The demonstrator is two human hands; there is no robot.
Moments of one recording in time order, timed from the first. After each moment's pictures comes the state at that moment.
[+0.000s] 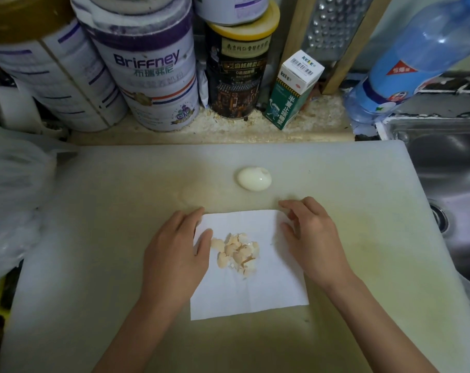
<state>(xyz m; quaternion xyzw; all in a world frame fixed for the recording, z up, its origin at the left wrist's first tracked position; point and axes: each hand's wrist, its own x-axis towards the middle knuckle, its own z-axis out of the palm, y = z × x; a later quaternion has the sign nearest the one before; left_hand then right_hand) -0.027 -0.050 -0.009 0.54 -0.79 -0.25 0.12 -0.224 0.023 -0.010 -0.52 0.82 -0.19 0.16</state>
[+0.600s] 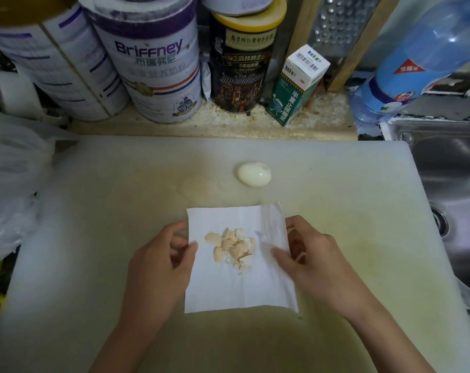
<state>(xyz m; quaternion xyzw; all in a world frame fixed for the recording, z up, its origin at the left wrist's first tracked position) -0.006 -0.029 -0.012 0.61 -0.68 -0.36 0.17 -0.218 0.051 0.012 -0.48 0.76 -0.24 0.37</state>
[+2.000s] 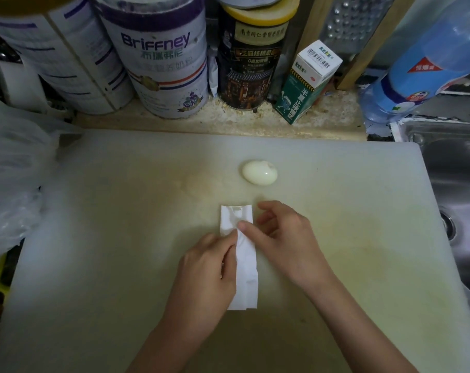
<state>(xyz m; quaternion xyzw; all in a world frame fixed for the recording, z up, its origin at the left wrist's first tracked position) -0.043 -0.008 0.004 0.49 -0.77 -0.38 0.16 -0.191 0.008 0.004 -0.46 0.79 -0.25 0.33</state>
